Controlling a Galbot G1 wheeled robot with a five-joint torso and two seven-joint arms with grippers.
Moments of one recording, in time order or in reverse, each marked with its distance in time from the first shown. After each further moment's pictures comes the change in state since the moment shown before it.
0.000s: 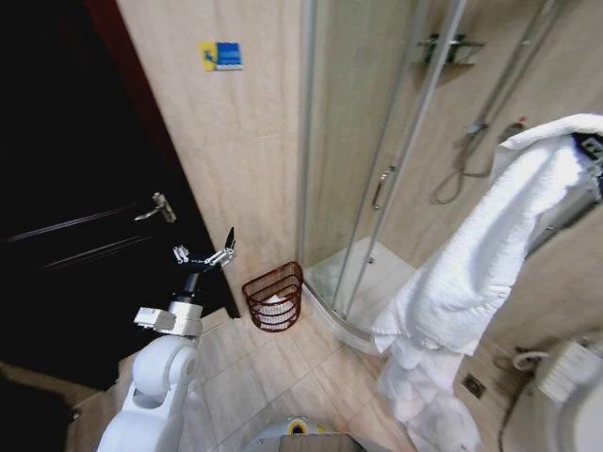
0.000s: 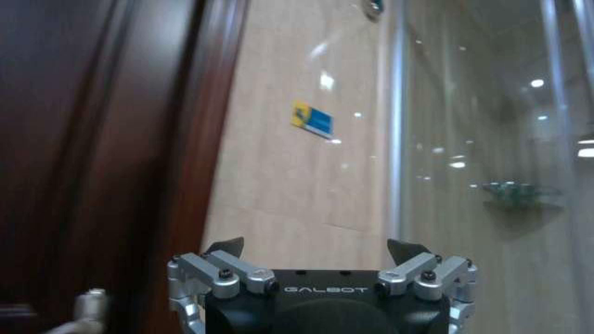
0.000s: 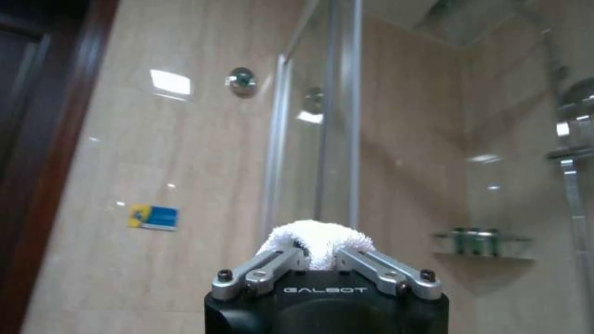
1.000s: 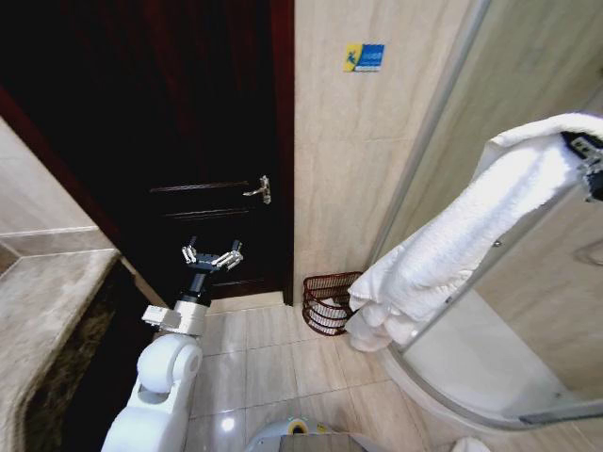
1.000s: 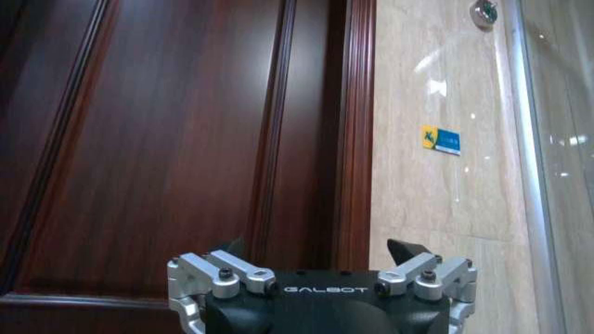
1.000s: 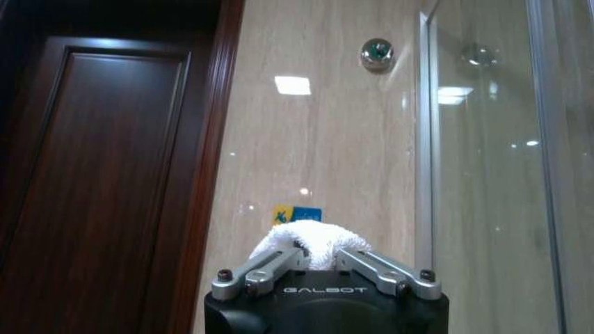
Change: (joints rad) left arm -0.006 -0.018 0.011 0.043 0.009 -0.044 0.063; right arm 0.035 -0.030 -0.036 0.000 -0.002 -0.041 0.005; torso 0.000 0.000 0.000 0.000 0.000
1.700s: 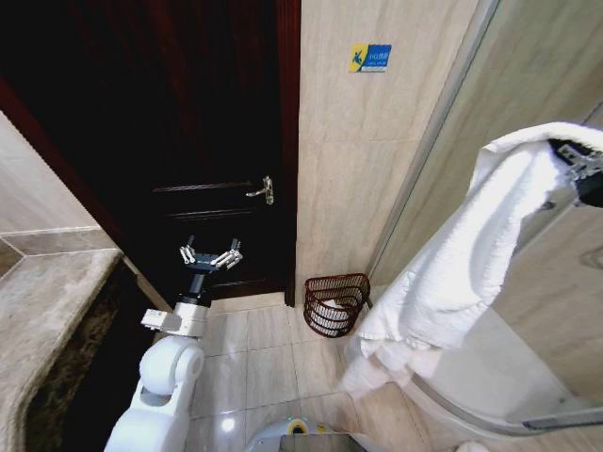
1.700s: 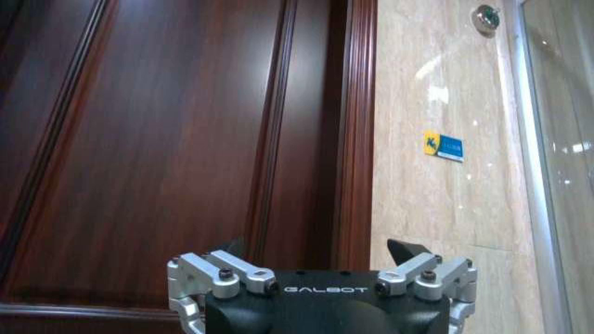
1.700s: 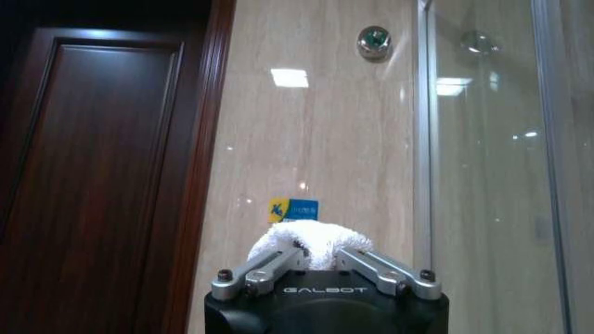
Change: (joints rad) left arm 0.007 -0.010 0.007 -0.026 0.010 0.003 -0.012; right arm -0.007 0.008 0.006 0.000 0.011 -0.008 -0.005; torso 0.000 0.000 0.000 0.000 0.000
